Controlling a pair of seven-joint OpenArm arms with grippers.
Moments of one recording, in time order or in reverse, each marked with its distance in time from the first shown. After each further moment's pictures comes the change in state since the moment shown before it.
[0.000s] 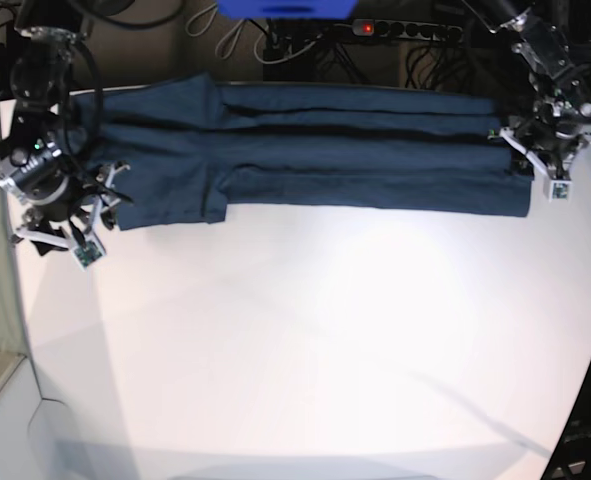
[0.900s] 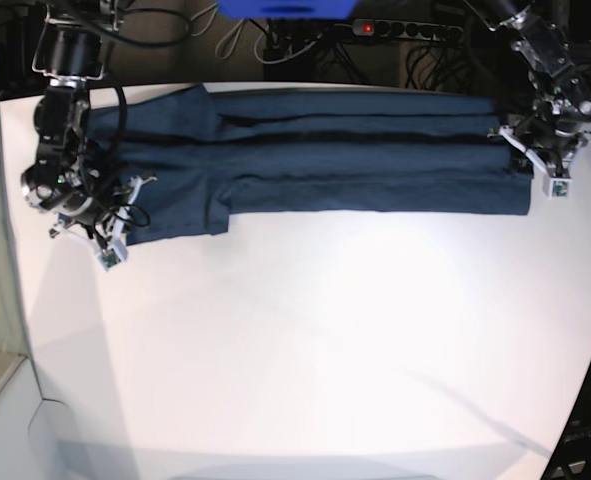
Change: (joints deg) left arm 0.7 0.0 0.0 0.0 -0.3 0.0 -0.4; right arm 7.1 -1.5 -0.2 -22.6 1.0 -0.2 6.1
